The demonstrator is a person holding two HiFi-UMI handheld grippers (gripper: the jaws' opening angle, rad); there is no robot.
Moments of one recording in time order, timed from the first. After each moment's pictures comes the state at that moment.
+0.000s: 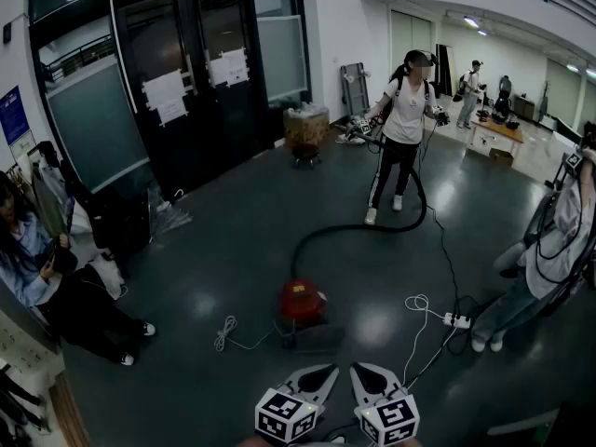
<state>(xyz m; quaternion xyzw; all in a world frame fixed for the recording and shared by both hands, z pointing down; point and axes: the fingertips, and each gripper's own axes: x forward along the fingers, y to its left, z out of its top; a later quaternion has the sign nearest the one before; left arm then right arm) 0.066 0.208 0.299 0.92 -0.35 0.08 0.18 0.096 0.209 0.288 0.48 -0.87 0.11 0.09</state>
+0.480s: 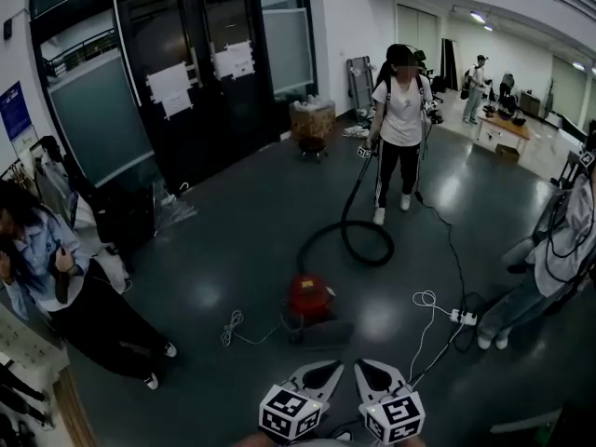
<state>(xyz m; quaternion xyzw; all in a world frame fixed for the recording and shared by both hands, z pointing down) 0.050 0.197 0.302 0.92 -0.35 0.08 0.18 0.078 0.198 0.293 0.47 -0.87 0.12 0.09</state>
